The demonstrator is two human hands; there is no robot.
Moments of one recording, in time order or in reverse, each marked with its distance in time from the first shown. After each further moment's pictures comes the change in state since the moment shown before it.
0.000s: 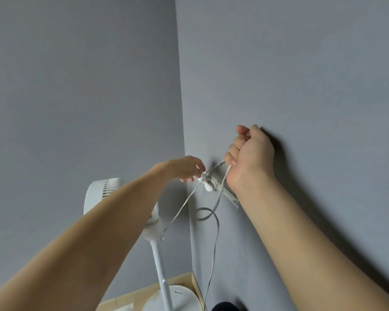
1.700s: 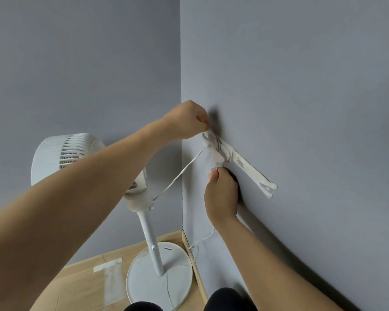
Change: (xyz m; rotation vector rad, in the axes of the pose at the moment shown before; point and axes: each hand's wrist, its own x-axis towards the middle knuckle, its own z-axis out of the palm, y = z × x) left_hand 0.075 -0.047 0.009 -0.048 0.279 0.135; right_hand 0.116 0.223 -0.121 -1.306 0.113 -0.234
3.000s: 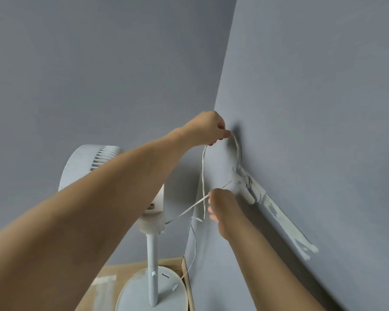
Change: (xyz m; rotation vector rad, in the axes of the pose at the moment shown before) left_hand 0.049 -0.035 -0.041 -0.024 0.073 -0.047; right_hand 0.029 -0.077 0.025 0.382 -0.459 0.590
